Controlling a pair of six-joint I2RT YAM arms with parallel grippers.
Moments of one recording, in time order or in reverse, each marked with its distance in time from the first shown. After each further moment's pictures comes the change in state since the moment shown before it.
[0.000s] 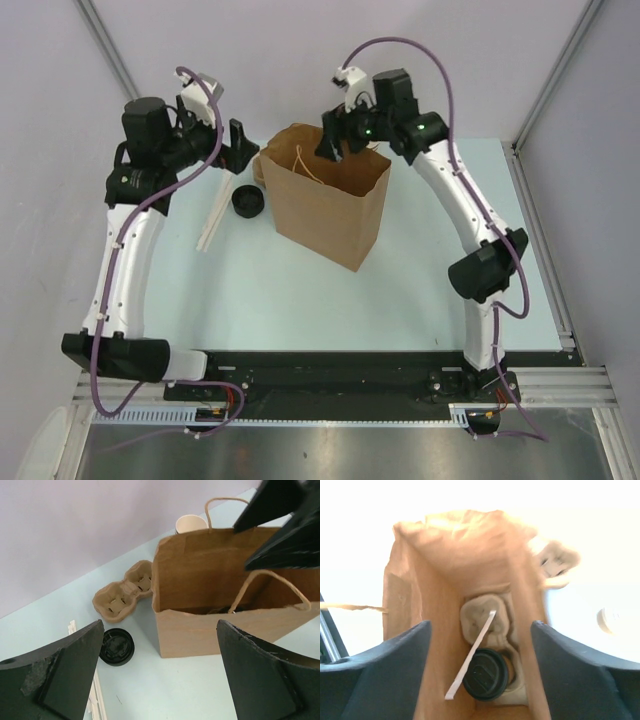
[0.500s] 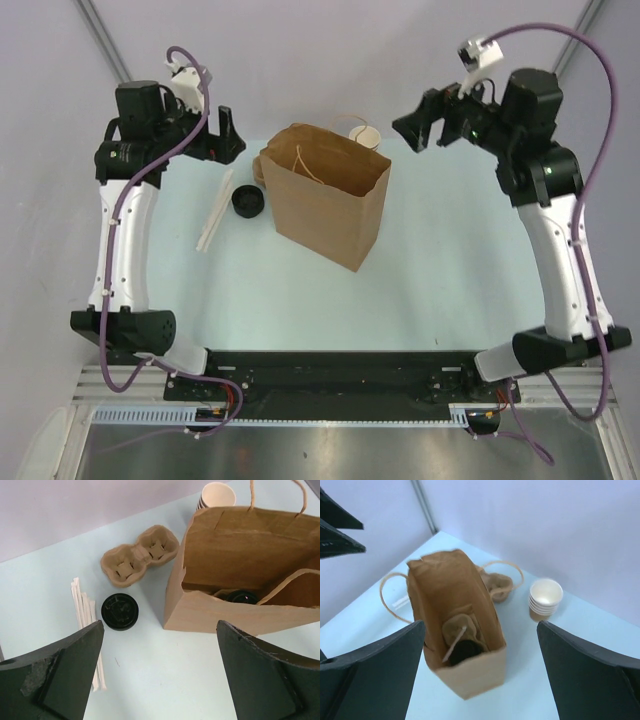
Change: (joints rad) left arm 0.062 0.180 0.305 -0.322 -0.067 -0.034; right arm -0.233 -0.576 -0.312 0.115 0.024 0.103
